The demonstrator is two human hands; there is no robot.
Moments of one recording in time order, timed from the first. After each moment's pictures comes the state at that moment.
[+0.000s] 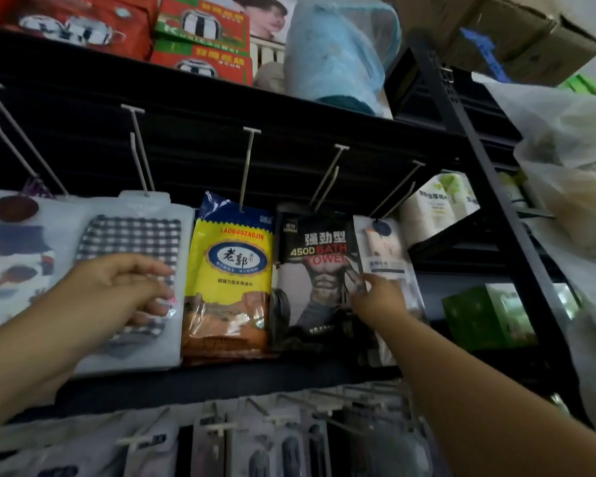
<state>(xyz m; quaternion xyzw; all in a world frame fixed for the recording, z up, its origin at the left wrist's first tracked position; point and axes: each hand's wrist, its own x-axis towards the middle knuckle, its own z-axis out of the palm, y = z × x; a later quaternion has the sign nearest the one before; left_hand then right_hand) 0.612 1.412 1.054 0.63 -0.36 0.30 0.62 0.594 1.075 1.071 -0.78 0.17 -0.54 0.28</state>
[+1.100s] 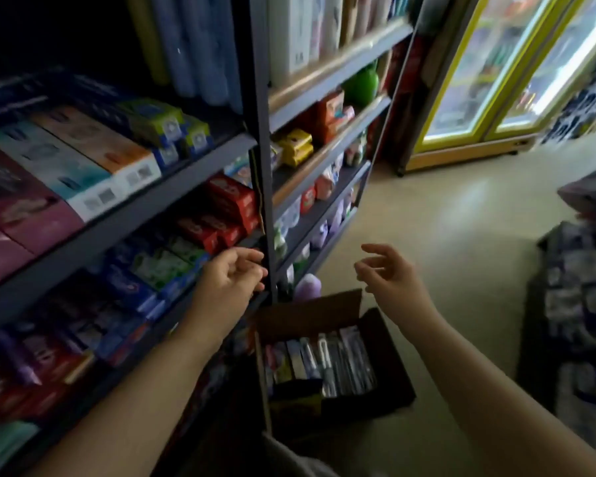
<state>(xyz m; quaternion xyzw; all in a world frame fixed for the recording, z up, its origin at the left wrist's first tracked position) 0.388 1.244 0.499 0.69 -0.39 -0.37 0.48 0.174 1.148 0.463 -0.62 0.52 -0.36 0.47</state>
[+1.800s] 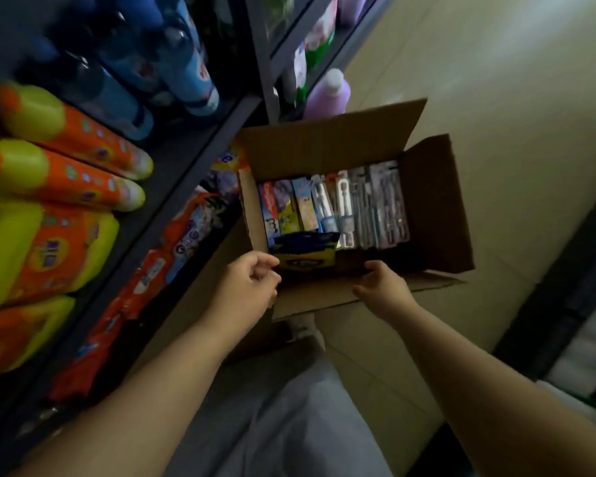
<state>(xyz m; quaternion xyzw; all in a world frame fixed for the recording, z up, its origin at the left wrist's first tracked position) 0.353 1.267 0.155 0.78 -0.22 -0.55 0.20 0.141 1.202 0.069 -0.52 0.68 0.15 0.50</state>
